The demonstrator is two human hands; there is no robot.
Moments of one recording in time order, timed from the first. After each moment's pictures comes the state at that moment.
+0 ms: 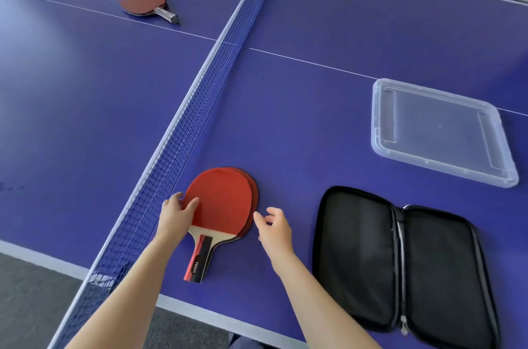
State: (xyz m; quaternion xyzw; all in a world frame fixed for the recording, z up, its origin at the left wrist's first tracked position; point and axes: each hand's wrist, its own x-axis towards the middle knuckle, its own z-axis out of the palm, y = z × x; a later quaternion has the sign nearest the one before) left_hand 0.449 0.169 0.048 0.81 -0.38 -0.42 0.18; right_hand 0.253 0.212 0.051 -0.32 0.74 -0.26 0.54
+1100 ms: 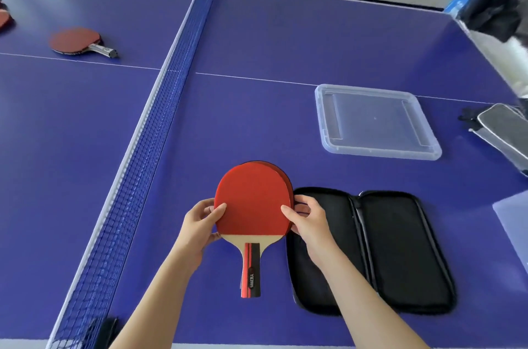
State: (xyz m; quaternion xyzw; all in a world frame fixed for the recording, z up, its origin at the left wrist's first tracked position) left_hand 0.361 0.167 0.103 0.58 -0.35 -0.67 0.32; right_hand 0.148 0.216 0.100 -0.23 0.73 -0.43 0.49
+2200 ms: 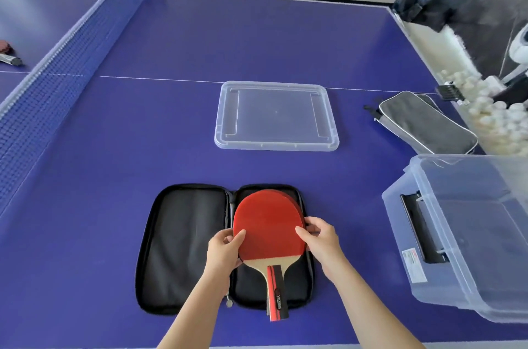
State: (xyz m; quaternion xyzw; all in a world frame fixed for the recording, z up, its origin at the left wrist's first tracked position) left_hand 0.013 0.309 0.072 0.66 -0.30 -0.64 0.26; right_hand -0.185 0.358 0.071 -0.26 0.79 -0.34 0.44
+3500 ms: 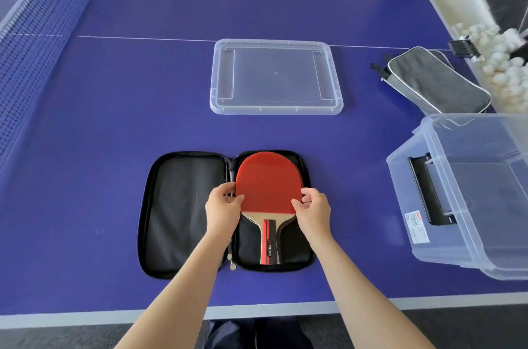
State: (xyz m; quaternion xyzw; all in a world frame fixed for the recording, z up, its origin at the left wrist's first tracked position) left_hand 0.010 0.292 0.061 0.68 -0.47 -0.50 0.24; right_hand -0.156 0.357 0.045 -0.30 0.84 -0.31 0.32
